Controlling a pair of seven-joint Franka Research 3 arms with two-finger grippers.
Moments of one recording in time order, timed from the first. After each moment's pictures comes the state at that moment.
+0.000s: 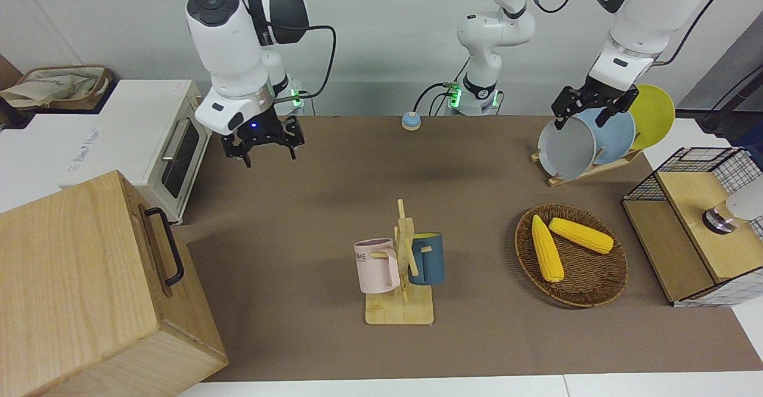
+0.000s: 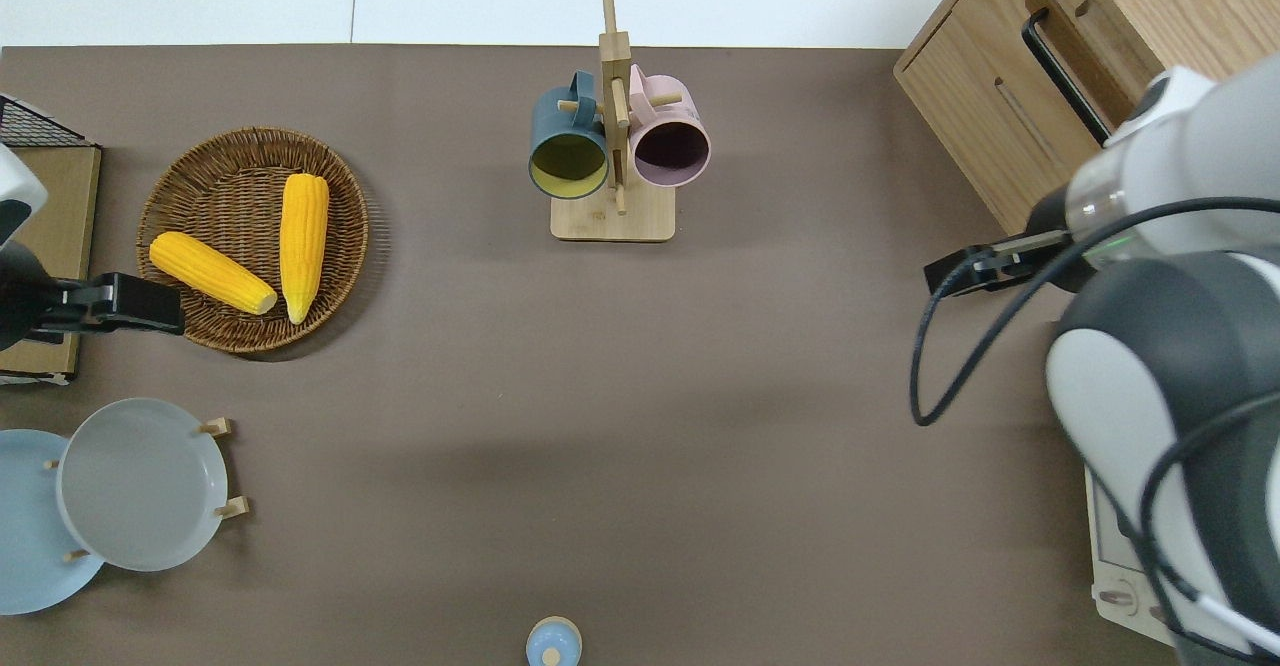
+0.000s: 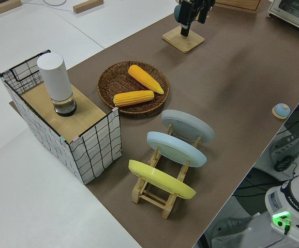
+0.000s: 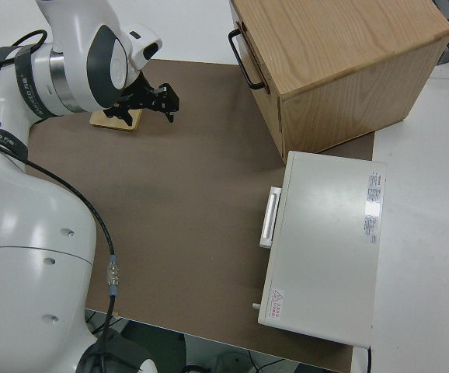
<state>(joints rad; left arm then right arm) 0.06 0.00 -0.06 -1.58 0.01 1.55 -0.04 0.27 0.17 -0.05 -1.53 0.02 1.71 0.02</state>
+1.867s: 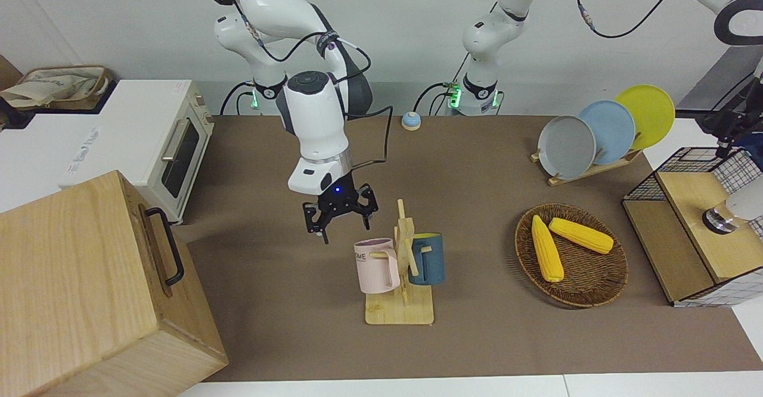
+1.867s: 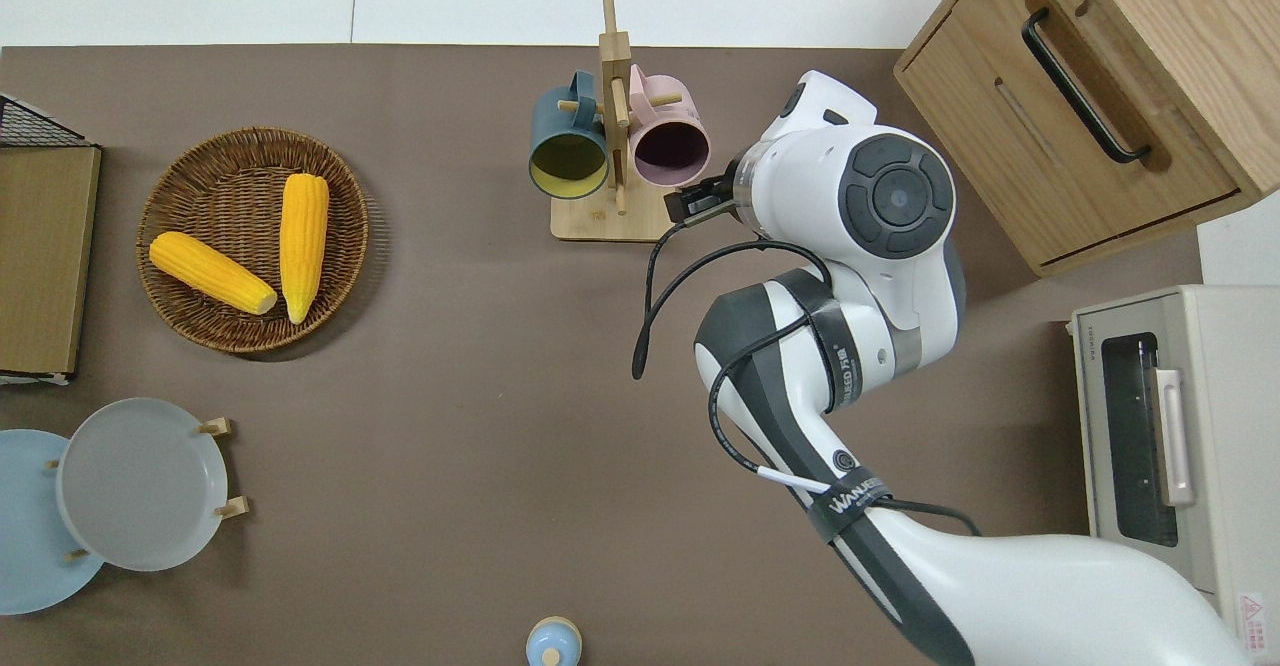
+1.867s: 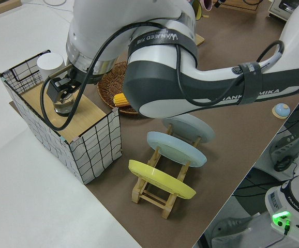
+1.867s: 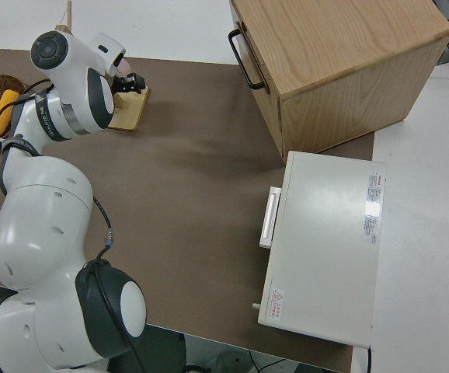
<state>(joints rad) 0.58 0.23 0.02 -1.53 -0.32 2.14 0.79 0.42 0.45 -0.06 -1.53 0.03 2.39 0.05</state>
